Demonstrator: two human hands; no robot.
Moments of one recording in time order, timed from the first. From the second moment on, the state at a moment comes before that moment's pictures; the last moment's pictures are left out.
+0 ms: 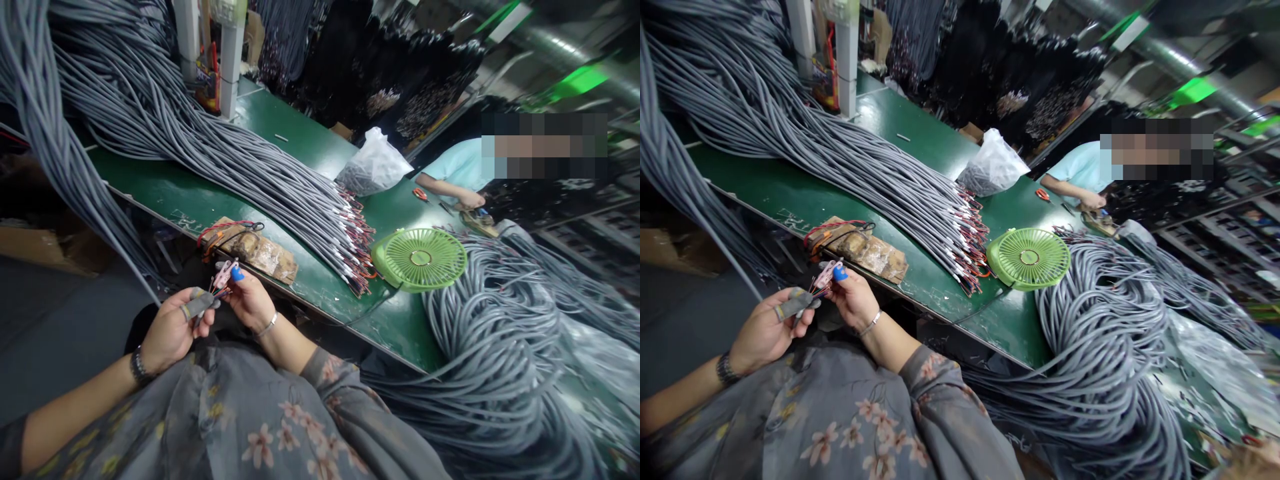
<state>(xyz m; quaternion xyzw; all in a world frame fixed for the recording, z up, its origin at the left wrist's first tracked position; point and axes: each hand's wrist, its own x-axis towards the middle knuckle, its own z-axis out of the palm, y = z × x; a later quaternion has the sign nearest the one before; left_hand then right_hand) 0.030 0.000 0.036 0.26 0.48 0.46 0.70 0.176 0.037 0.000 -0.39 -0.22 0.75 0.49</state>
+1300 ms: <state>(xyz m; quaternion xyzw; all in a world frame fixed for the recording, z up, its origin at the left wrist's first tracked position) 0.024 -0.011 0.029 0.34 0.53 0.48 0.61 0.184 0.042 -0.001 -0.39 -0.22 0.81 0.39</state>
